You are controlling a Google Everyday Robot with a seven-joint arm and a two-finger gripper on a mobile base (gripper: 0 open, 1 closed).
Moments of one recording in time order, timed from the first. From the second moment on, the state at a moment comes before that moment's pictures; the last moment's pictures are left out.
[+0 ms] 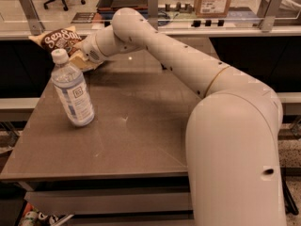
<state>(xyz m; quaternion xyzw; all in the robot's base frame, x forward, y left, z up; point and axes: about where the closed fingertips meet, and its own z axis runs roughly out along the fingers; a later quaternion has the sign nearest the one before) 0.725 0.252 0.852 -0.57 0.64 0.29 0.42</state>
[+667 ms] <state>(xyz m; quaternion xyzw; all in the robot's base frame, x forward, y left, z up) 0.725 0.252 0.853 -0.57 0.64 0.29 0.42</state>
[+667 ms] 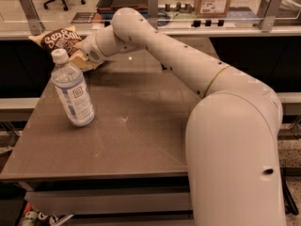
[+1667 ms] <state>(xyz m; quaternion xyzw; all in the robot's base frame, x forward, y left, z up) 0.727 0.250 0.872 -0.57 0.62 0.30 0.44</state>
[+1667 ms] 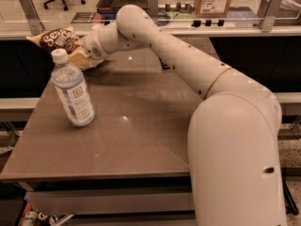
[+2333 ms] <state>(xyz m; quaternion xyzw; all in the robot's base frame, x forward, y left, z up) 0.733 0.240 0.924 -0.59 0.58 0.30 0.47</state>
